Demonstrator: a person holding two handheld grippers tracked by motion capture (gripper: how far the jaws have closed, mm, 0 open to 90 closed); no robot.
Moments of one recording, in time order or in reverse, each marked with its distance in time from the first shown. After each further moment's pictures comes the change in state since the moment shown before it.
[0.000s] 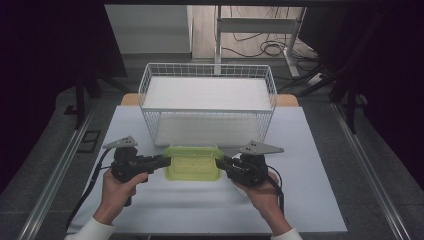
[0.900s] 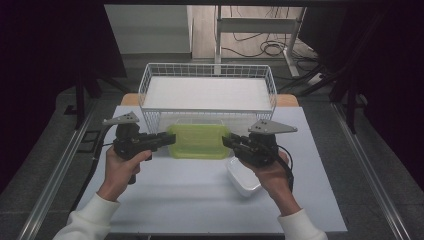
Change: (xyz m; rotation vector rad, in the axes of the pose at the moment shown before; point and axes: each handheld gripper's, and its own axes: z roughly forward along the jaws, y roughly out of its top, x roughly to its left) left arm -0.006 0.057 -0.001 -0.068 -0.027 0.065; right arm -0.011 0.052 -0.022 -0.079 -0.040 -0.090
